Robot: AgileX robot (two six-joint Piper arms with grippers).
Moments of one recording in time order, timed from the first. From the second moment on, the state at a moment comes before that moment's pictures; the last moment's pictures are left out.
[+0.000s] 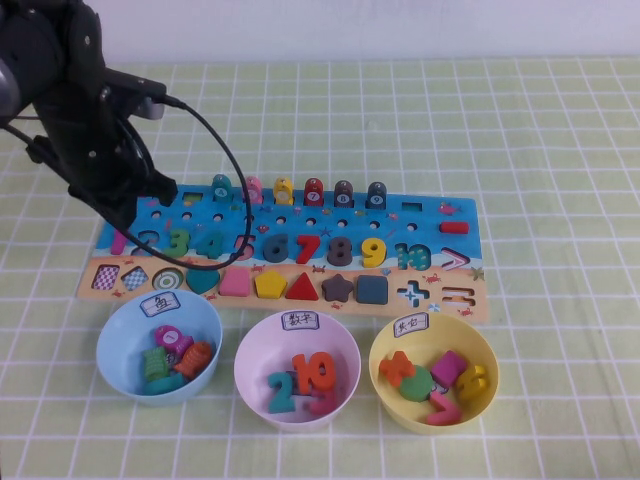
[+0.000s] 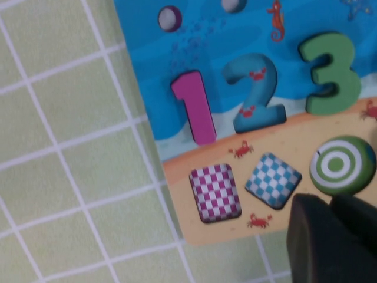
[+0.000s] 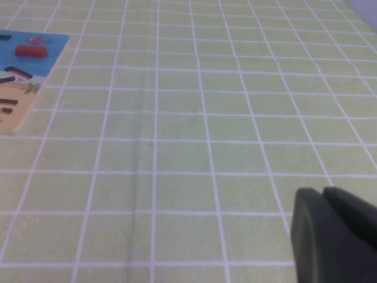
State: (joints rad) right arm -0.09 -0.01 0.03 0.12 0.40 -0.13; left arm -0.20 1.99 -1.75 0.10 1.23 0.13
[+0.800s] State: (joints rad) right arm -0.09 -0.01 0.03 0.12 0.40 -0.13; left arm -0.09 2.13 -1.77 0.00 1.10 0.17
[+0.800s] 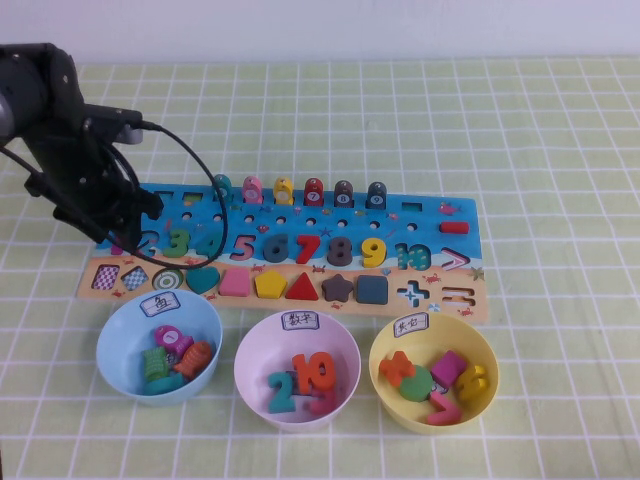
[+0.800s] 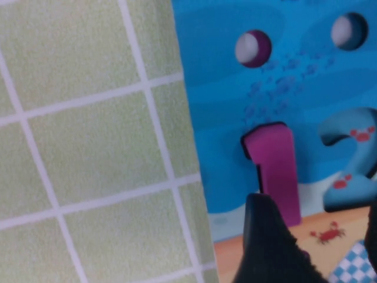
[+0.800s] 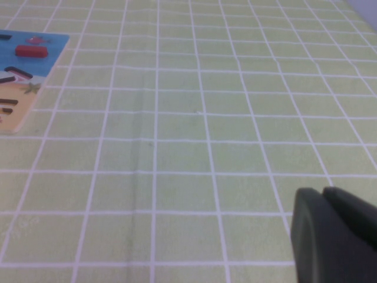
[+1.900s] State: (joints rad) right arm -0.09 -0.01 0.03 0.12 0.40 -0.13; left arm -0.09 2.17 -1.77 0.02 1.06 0.12
